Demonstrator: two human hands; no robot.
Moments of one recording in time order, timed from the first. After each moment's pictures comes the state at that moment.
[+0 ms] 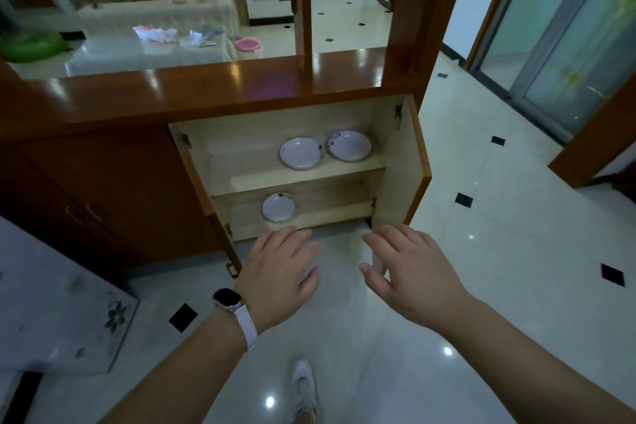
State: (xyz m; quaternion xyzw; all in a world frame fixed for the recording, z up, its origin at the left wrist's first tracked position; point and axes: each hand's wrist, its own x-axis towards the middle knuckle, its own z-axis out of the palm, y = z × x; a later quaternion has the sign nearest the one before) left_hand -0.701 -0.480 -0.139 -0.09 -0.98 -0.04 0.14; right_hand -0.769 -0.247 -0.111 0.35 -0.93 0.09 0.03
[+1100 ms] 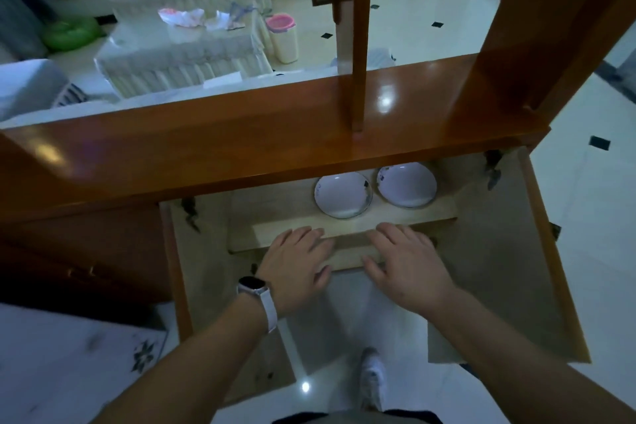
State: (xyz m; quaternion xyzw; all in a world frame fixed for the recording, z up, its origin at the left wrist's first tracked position) left_hand -1.022 -0.652 -0.180 -0.05 -1.00 -0.01 0.01; right_hand -1.108 -0.446 -0.176 0.35 -0.93 0.12 -0.05
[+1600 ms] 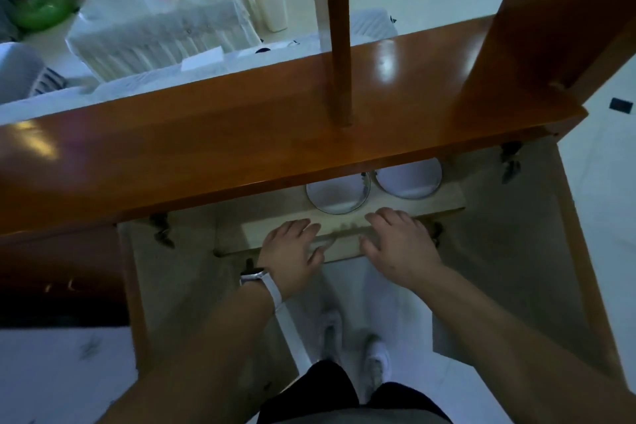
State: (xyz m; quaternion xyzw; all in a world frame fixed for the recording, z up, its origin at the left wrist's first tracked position) left_hand -1.106 -0.673 -0.240 0.07 -0.99 -0.10 -0.08; right_hand -1.201 -0.472 -0.236 0.29 -0.94 0.14 -0.14
